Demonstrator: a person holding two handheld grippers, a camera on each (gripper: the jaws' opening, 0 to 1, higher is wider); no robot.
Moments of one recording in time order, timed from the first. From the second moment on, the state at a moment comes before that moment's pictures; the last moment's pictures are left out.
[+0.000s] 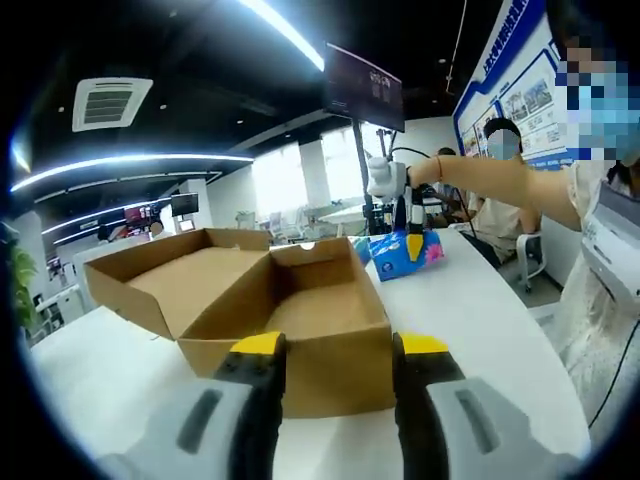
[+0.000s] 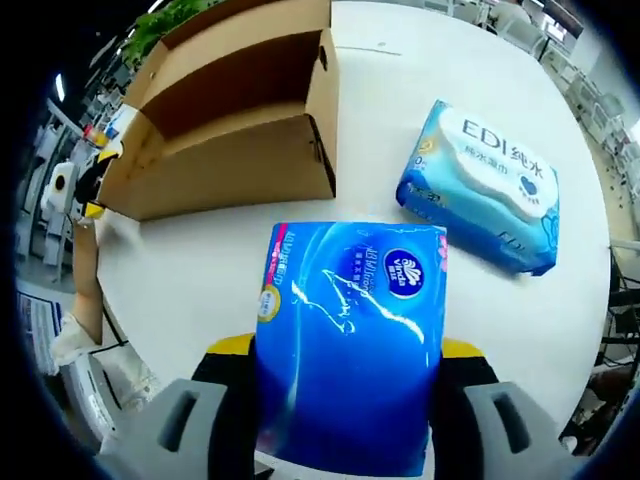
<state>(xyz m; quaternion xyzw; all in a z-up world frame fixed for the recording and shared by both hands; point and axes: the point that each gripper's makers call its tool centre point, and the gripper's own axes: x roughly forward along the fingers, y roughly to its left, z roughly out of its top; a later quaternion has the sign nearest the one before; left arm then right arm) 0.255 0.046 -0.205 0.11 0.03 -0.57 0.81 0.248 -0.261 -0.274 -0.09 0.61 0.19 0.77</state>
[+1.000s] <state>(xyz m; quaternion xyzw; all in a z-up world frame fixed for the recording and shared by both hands) 0.258 0.048 -0.203 0.11 0.03 -0.58 0.81 0.249 -0.279 -0.274 -0.29 0.59 0.26 0.70</state>
